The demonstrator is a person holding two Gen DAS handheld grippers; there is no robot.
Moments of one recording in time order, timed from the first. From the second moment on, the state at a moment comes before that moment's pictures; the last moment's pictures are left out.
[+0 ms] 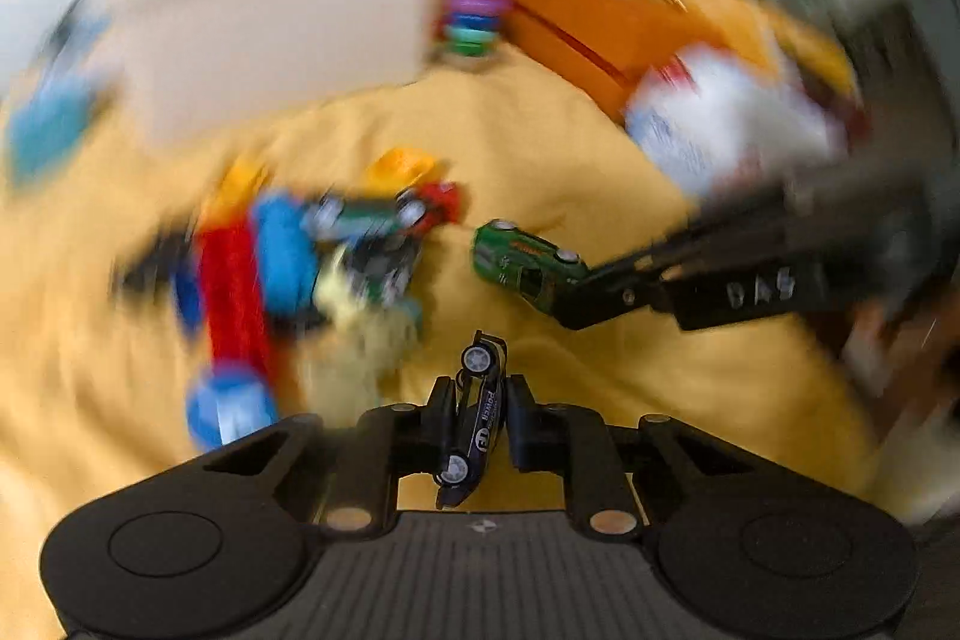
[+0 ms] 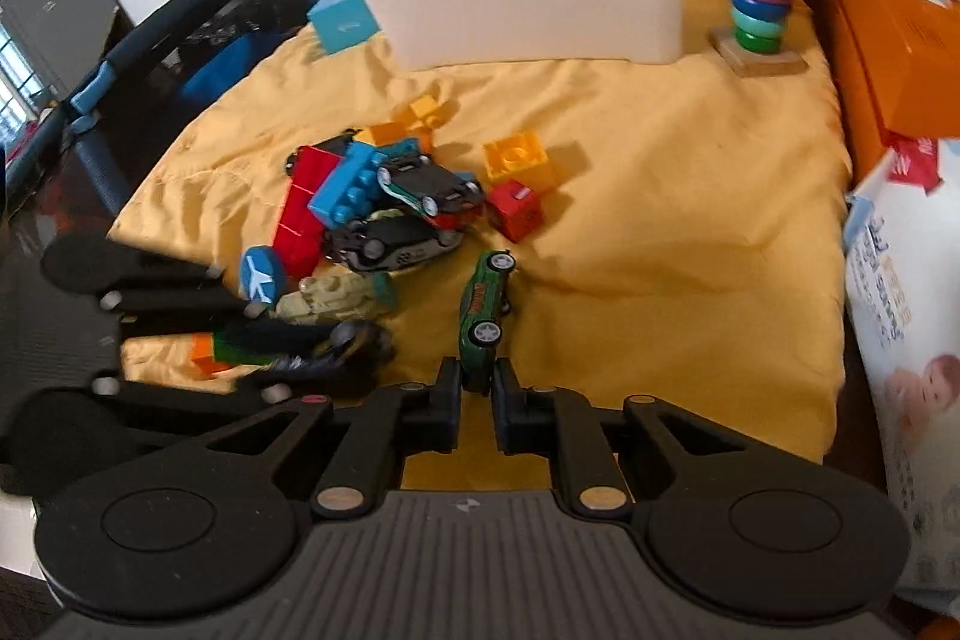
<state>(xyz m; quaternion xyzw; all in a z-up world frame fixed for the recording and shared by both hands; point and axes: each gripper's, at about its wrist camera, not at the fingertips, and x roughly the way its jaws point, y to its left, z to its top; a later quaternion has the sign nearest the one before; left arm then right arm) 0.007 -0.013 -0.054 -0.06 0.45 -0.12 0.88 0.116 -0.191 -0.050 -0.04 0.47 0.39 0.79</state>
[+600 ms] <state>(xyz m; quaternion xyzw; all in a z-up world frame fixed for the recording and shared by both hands) -0.007 -0.047 -0.065 -0.03 0.38 0.04 0.92 0.115 -0.209 -0.054 -0.08 0.49 0.40 0.77</state>
